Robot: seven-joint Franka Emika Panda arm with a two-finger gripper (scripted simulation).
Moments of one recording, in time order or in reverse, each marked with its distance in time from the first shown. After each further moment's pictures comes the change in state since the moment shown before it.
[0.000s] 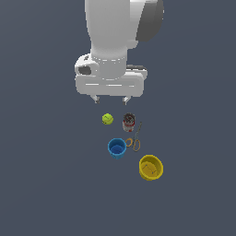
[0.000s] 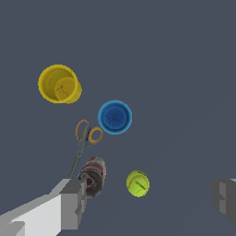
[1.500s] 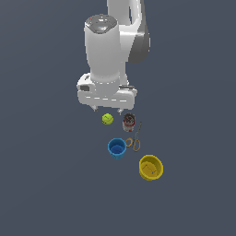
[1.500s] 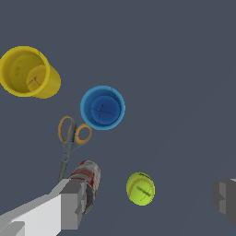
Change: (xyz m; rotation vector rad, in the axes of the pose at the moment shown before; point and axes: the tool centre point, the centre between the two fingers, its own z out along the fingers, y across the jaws) arm -0.020 0.017 0.070 -0.002 -0.016 0.096
